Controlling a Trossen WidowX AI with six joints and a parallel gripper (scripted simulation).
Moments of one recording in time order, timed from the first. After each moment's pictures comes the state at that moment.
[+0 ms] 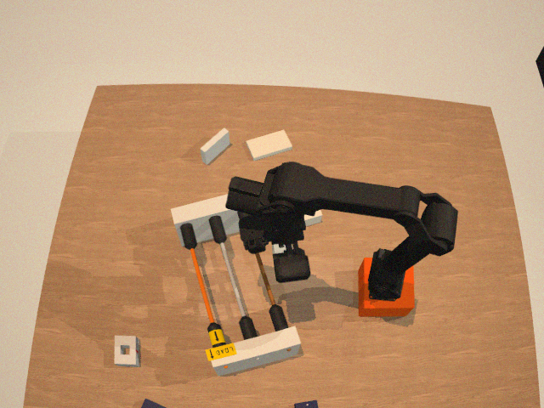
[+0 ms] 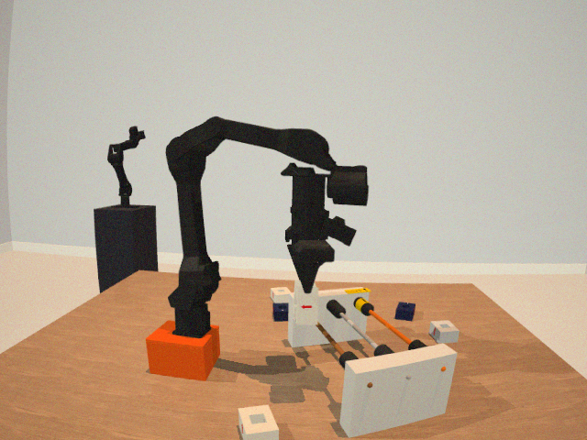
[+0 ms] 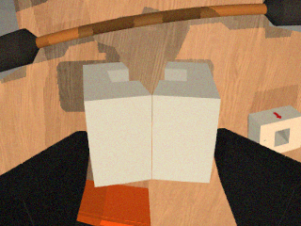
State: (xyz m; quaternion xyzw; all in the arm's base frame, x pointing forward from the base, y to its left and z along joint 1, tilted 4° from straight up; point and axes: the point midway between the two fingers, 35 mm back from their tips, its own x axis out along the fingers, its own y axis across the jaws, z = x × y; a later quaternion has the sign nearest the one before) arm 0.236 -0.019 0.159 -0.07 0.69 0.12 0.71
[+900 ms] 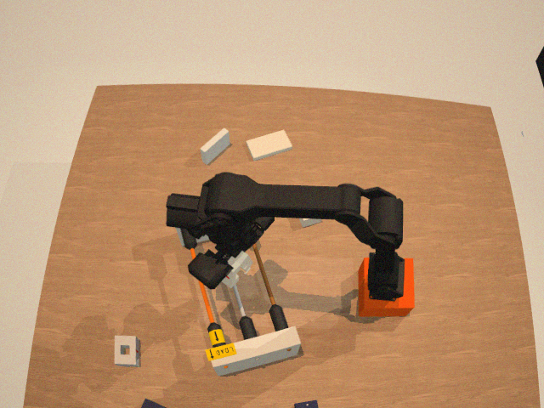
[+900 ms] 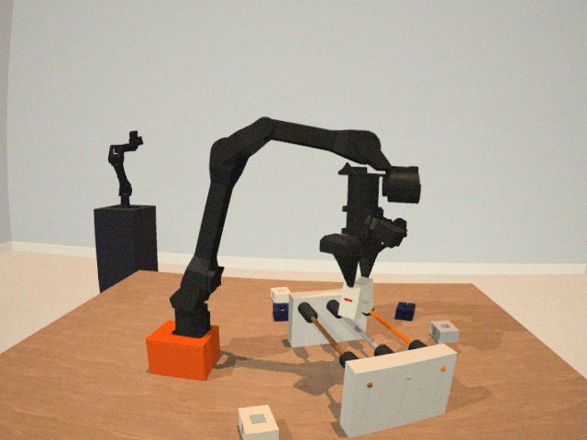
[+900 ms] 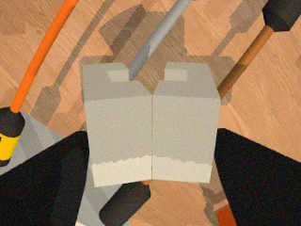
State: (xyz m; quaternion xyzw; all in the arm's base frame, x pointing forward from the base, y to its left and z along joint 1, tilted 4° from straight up) arm 0.330 0.016 0.170 0.21 0.68 -0.15 0.69
